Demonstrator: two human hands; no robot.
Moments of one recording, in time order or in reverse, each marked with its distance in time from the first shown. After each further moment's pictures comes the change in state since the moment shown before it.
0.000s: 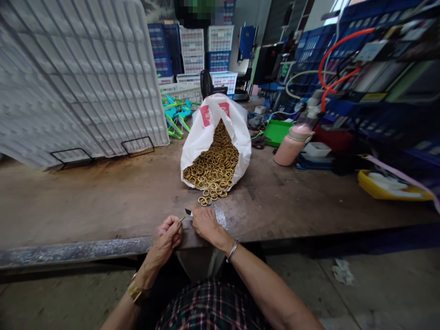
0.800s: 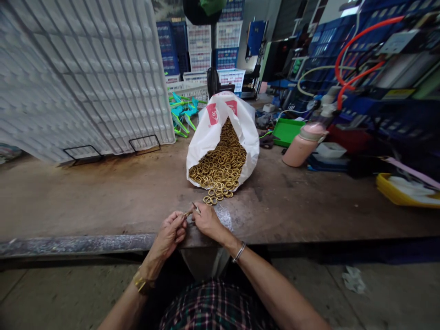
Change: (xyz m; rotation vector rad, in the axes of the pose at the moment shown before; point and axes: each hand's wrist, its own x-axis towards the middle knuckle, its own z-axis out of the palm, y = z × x) left_hand 0.006 0.008 0.001 -0.070 0.018 -0.070; right_hand 0.009 -0.001 0.005 0.660 0.152 -0.036
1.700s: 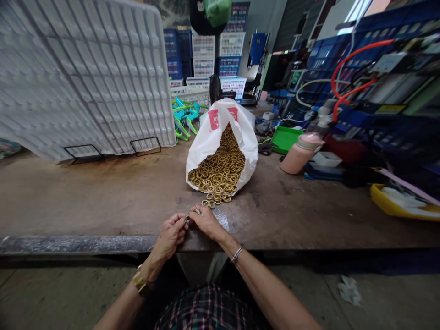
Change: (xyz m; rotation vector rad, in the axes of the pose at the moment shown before) left_hand 0.006 -0.004 0.011 0.152 0.087 0.005; right_hand 0.004 0.005 -0.003 0.350 -0.084 0.148
